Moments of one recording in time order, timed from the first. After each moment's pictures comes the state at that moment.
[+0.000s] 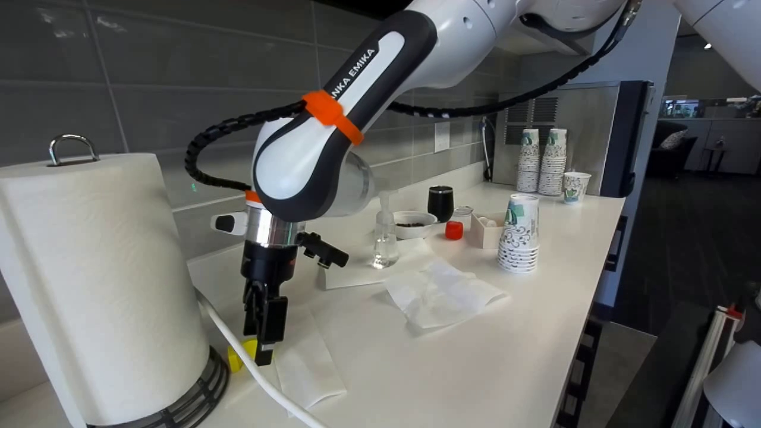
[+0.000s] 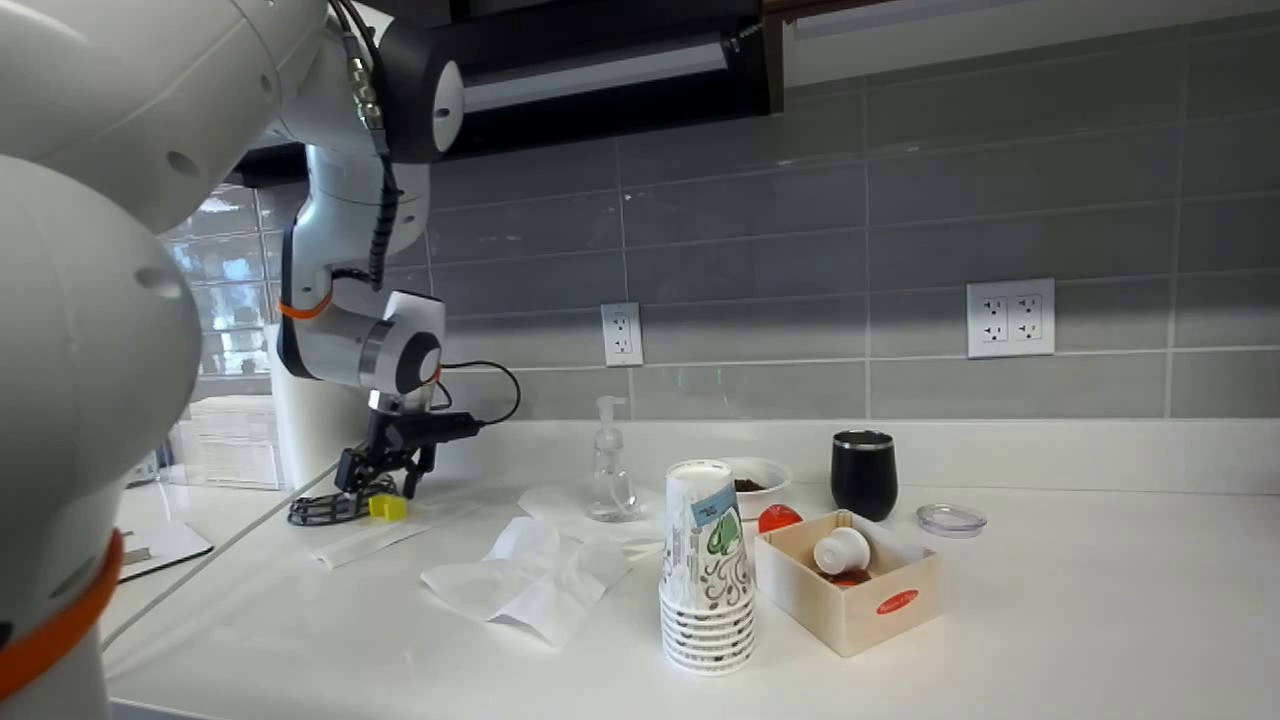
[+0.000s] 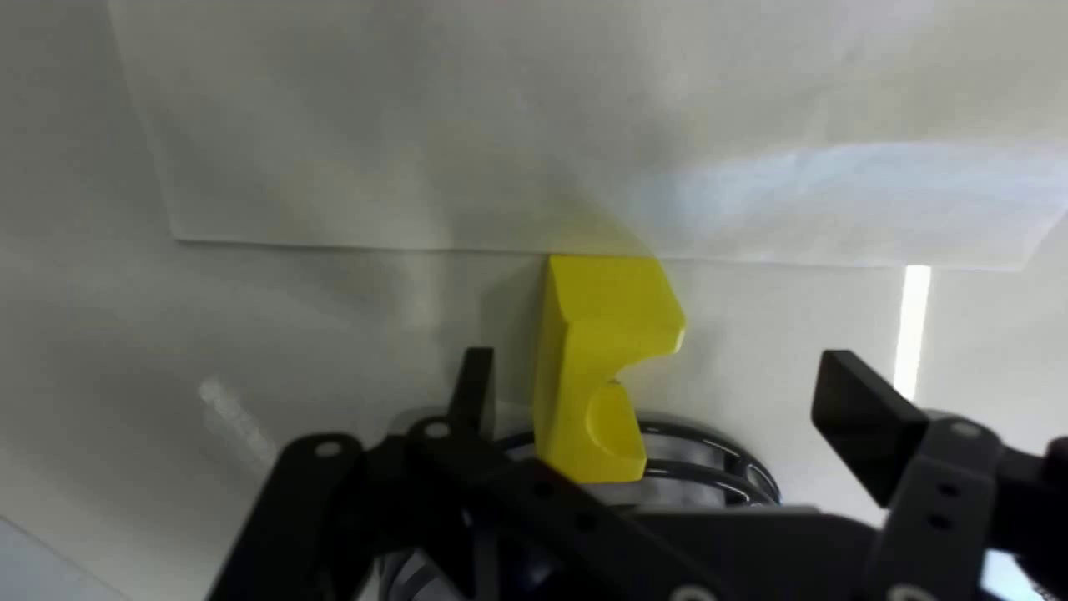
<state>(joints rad) 0.24 0.71 0.46 -1.83 0.01 2.62 -0.92</state>
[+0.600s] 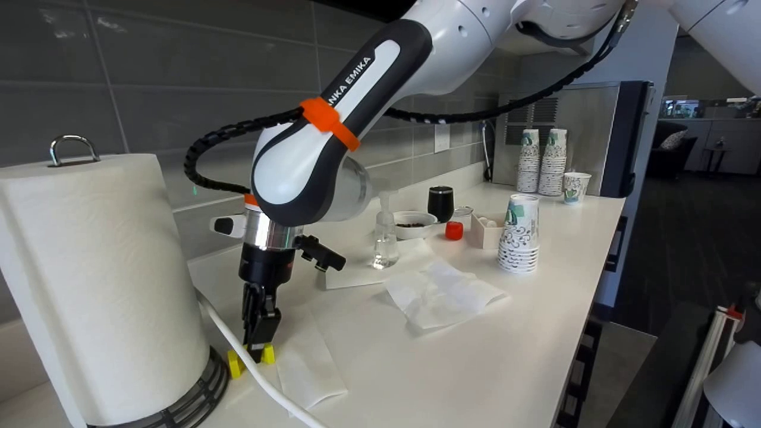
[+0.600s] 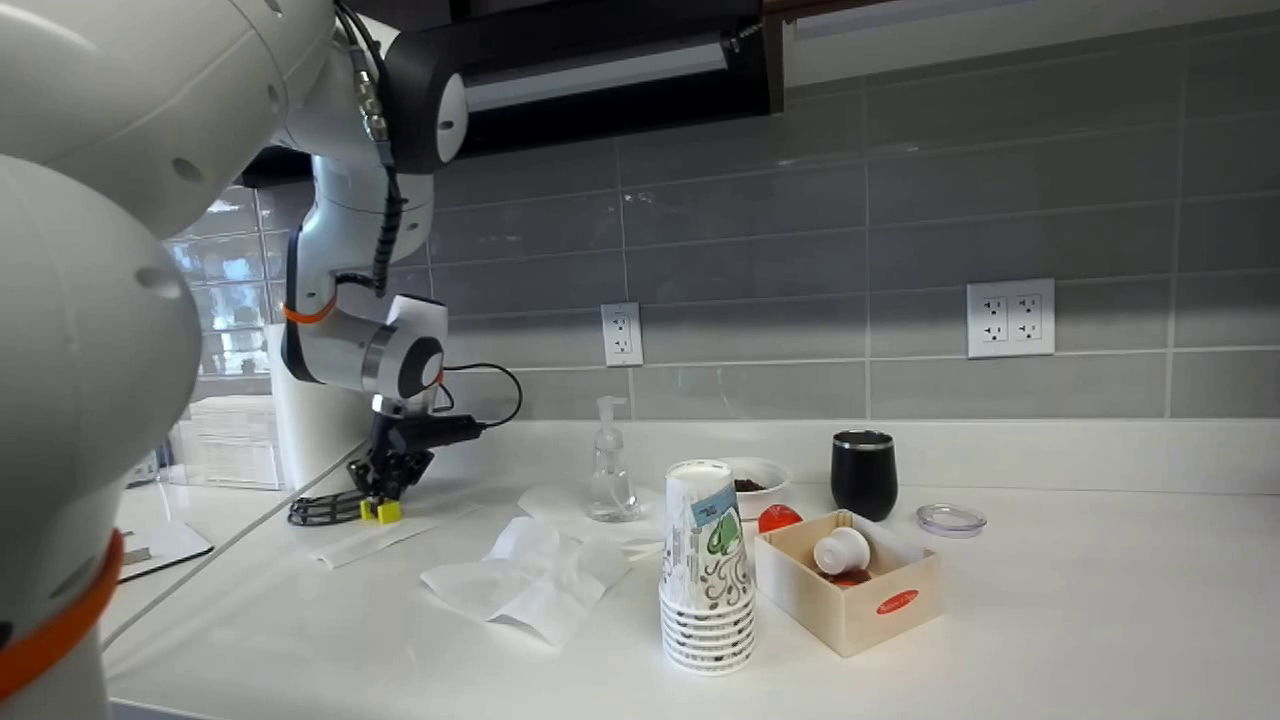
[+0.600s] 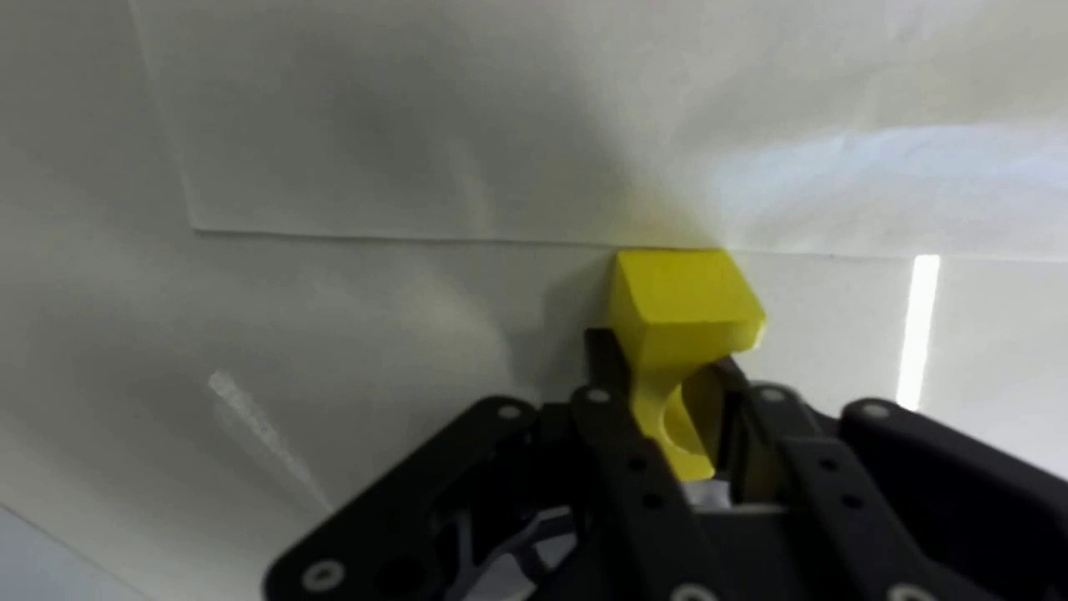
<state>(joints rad) 0.24 0.74 0.46 -1.80 0.01 2.63 -0.93</state>
